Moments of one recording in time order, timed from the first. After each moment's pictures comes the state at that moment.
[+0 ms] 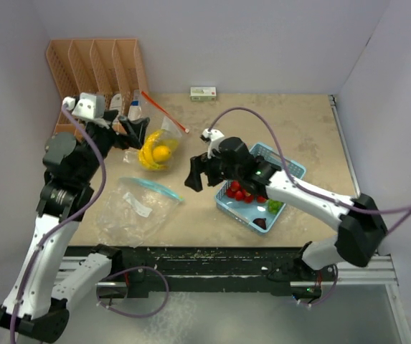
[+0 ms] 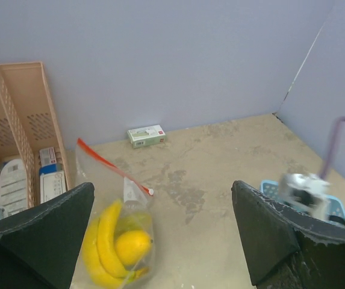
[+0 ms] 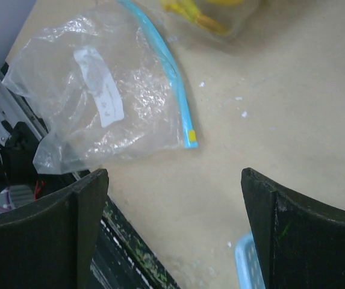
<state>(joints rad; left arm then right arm) -0.27 0.89 1.15 -0.16 0.12 -0.16 0.82 1.36 1.04 -0.22 -0.13 0.39</state>
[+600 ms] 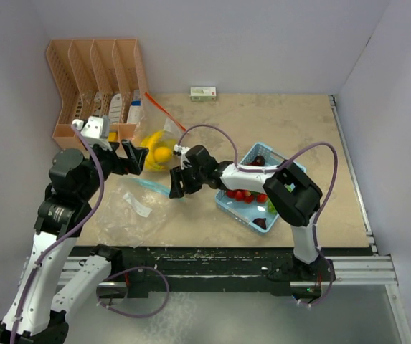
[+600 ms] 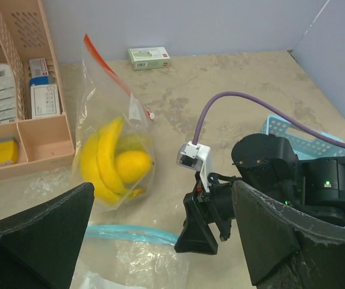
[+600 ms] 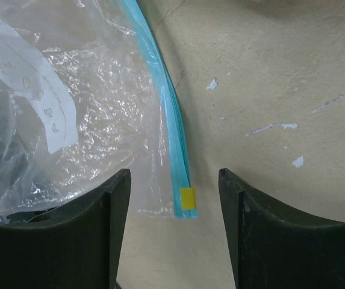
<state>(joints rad) -0.27 0.71 1.04 -0.46 0.10 -0.21 0.85 1.97 1.26 -0.06 -0.30 0.44</state>
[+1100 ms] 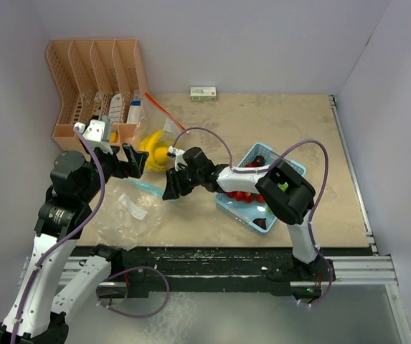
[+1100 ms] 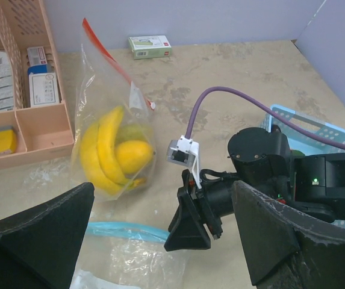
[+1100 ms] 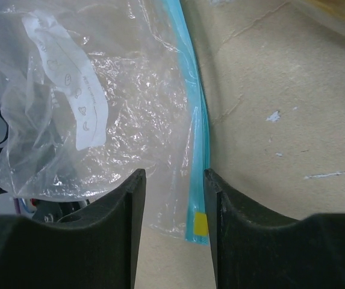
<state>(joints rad) -0.27 0.69 1.02 -0.49 0.10 -0.20 0.87 2.04 1.26 0.12 -0.43 0.48</state>
